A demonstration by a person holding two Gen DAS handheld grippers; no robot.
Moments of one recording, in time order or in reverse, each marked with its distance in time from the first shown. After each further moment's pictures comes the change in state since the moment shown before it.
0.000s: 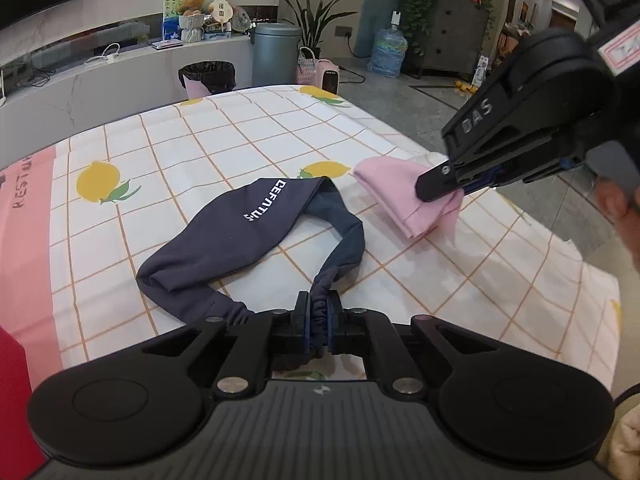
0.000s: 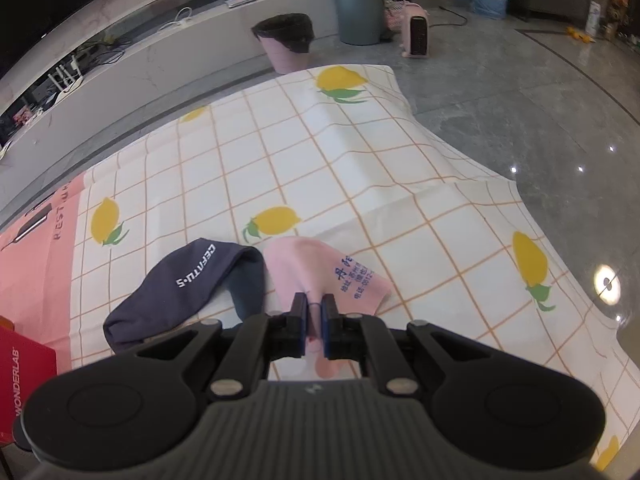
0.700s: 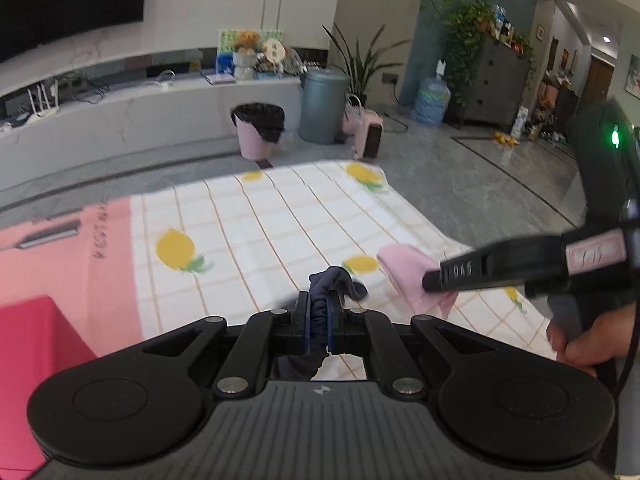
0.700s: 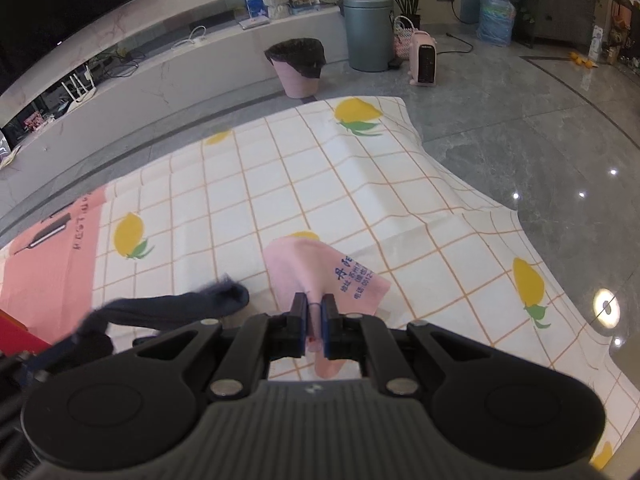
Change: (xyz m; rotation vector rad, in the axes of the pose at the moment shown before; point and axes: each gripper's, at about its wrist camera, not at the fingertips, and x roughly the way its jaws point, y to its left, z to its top) left arm -0.082 0.008 0.056 -0.104 -0.110 0.115; right arm -0.027 0.019 0.000 -0.031 -0.074 0.005
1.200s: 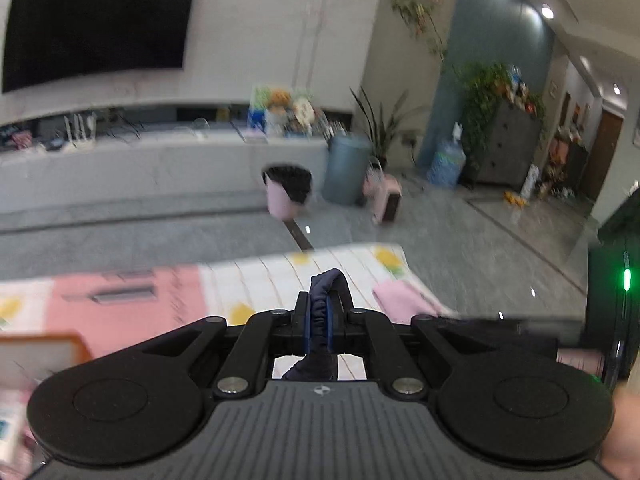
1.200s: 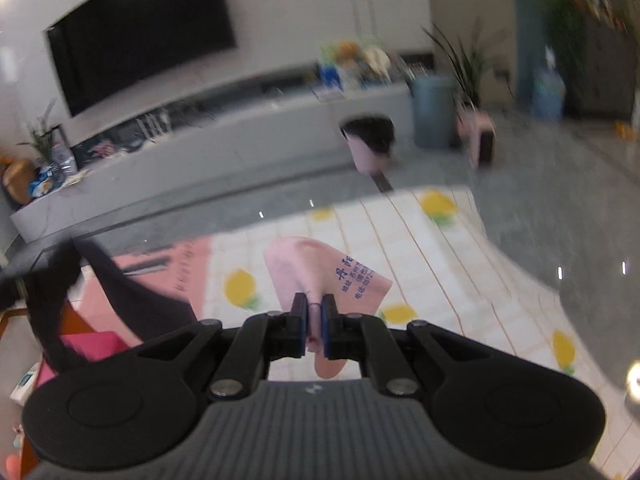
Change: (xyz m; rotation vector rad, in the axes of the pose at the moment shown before) left arm -0.123 0.060 0.057 -0.070 -0.169 0.033; right arm -0.089 0.066 0.003 -0.113 -0.220 0.159
